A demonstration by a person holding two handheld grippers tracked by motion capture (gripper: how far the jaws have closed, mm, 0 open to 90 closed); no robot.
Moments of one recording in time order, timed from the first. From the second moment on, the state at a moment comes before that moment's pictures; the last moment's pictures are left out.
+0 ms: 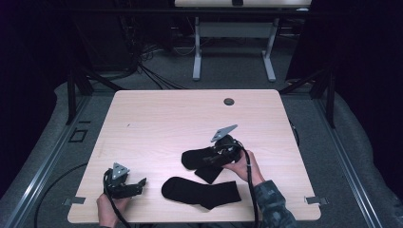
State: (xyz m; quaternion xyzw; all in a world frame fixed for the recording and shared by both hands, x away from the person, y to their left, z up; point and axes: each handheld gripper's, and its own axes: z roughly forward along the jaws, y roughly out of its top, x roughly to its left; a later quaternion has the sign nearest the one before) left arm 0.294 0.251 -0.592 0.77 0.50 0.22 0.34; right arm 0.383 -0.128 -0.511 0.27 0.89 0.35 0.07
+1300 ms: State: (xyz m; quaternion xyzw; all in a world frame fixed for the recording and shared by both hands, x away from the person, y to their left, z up) left arm 0.369 0.078 -0.556 0.94 0.22 0.13 0.21; right arm 0.338 -0.115 -0.566 0.34 0.89 0.31 0.04
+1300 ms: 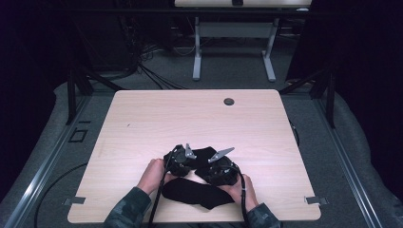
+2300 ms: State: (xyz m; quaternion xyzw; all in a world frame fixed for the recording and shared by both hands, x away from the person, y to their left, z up) left arm 0.365 0.110 -0.513 0.88 0.32 0.15 0.31; right arm 0.318 -0.173 -0.542 0.37 0.86 0.32 0.17
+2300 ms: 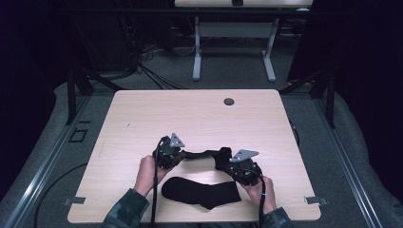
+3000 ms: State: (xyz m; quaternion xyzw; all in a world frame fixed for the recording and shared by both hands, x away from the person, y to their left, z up) left arm 0.361 0.139 -0.546 0.89 0.34 0.09 0.29; right arm 0.331 -0.204 -0.555 0.32 0.90 0.23 0.17
